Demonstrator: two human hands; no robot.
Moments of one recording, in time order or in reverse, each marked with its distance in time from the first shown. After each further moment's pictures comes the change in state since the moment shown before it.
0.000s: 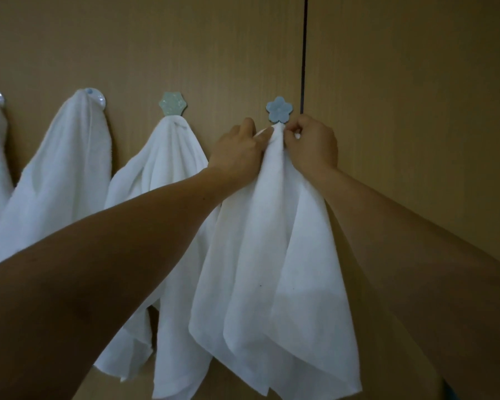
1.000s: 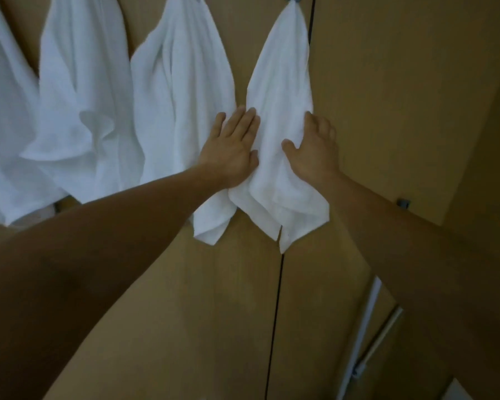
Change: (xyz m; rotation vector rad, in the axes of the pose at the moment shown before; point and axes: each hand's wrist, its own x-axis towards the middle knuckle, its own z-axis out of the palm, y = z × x) left_hand -0.210 0.030 -0.013 -0.117 -0.410 0.053; right_hand -0.224 -0.024 -0.039 -0.401 -0.394 0.246
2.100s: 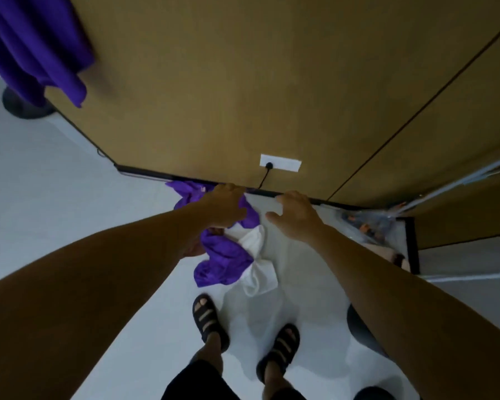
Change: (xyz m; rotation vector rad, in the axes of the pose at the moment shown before) left_hand -0.620 0.003 0.169 -0.557 -1.258 -0.466; right_hand -0.557 -0.102 0.254 0.044 -1.382 0.118
